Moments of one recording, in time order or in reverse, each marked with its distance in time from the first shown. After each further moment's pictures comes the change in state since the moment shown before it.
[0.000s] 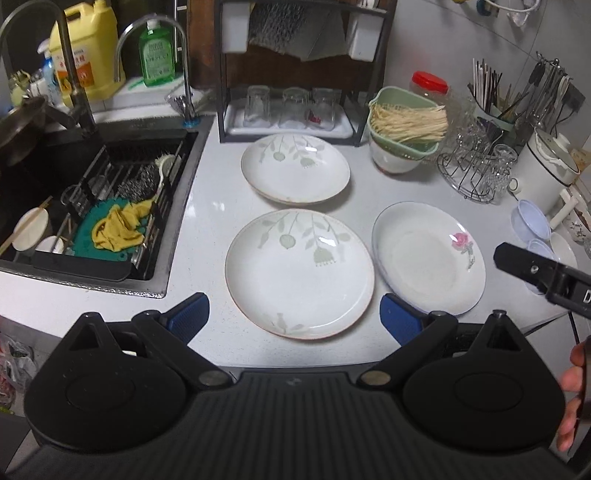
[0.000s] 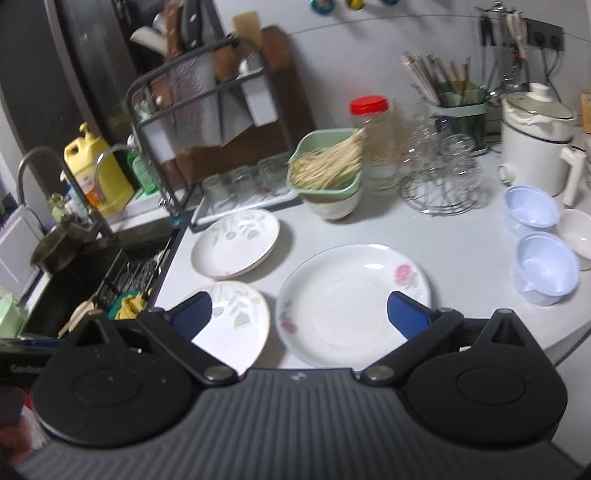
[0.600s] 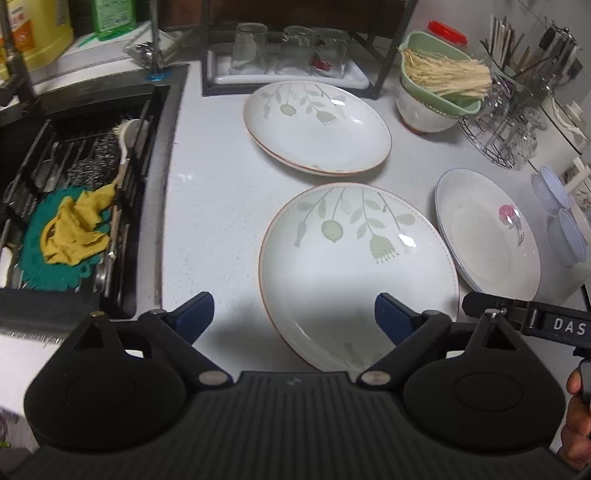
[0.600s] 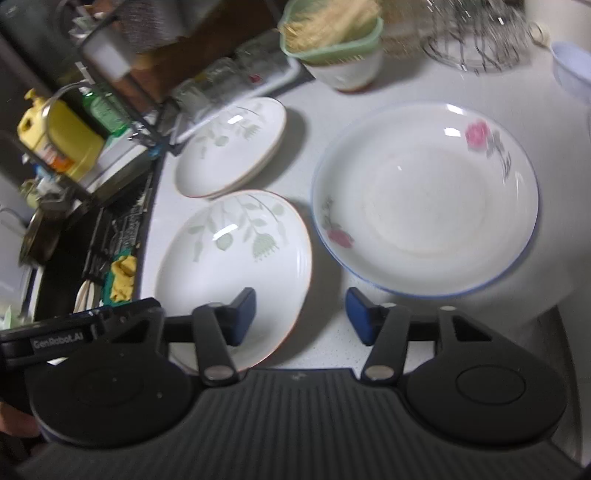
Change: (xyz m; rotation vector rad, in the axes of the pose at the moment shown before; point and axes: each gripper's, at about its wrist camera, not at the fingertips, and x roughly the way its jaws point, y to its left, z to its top) left arm 0.140 0.083 0.033 0.089 0.138 -0.148; right arm 0.124 0.031 -0.044 0.227 0.293 -0.015
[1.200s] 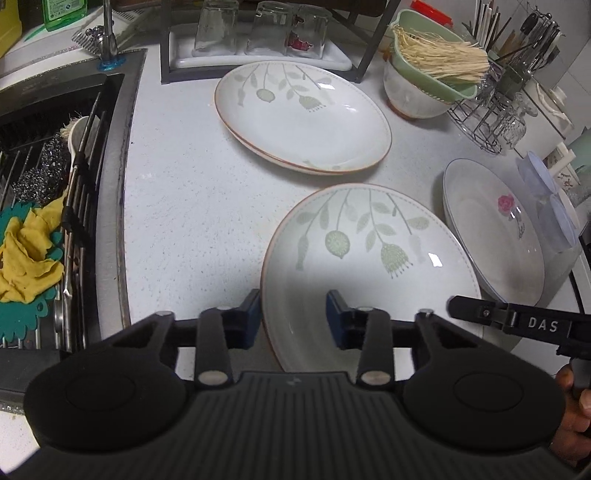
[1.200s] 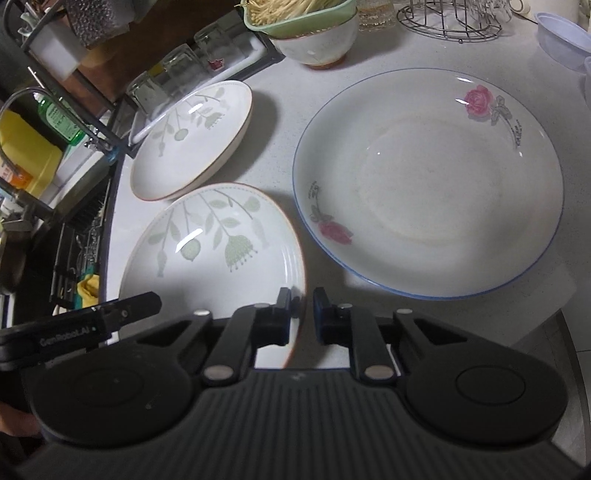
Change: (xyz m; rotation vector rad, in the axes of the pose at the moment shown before) left arm 0.053 0.024 0.020 0.045 0.037 -0.116; right arm 0.041 0.012 0.001 0.077 0.007 -0.086
